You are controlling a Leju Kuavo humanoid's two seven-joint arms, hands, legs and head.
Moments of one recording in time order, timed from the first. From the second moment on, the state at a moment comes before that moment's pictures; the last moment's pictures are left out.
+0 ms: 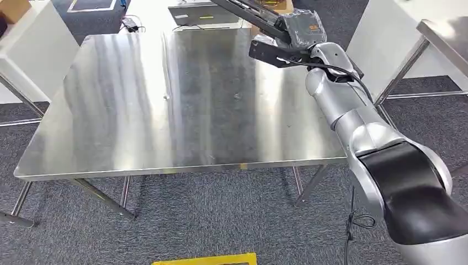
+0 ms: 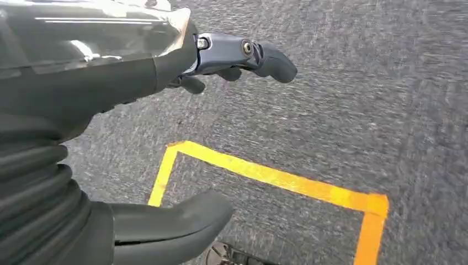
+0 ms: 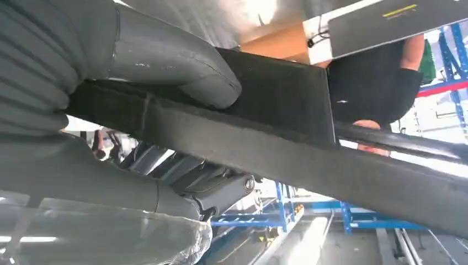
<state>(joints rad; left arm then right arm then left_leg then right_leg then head) -0.13 -0.10 0.99 -0.21 -0.76 0.25 -0.34 -1.23 -0.12 0.46 -0.54 0.87 -0.30 -0.21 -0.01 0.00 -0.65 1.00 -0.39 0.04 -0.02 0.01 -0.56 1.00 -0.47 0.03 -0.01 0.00</state>
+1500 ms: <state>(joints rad) -0.14 -0.09 0.99 -0.21 -0.80 0.22 -0.38 -1.04 0.05 0.56 -0.48 1.24 -0.30 -0.02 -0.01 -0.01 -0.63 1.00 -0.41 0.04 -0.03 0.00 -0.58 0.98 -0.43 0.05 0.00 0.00</state>
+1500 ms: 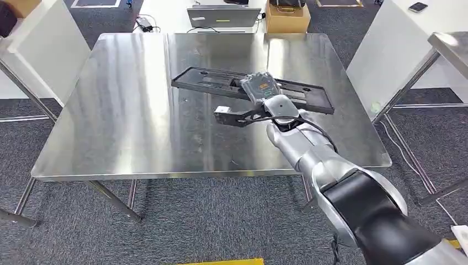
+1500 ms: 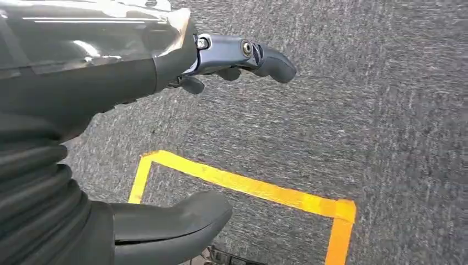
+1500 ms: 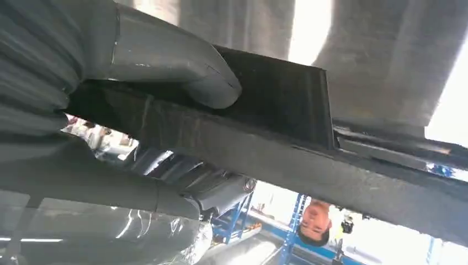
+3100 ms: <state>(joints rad) -0.11 -0.10 1.07 -0.21 -0.77 0.14 -0.37 -0.77 0.15 0.25 -0.90 1.13 -0.50 -0.21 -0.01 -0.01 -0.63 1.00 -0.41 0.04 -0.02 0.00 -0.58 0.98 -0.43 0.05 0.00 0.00</state>
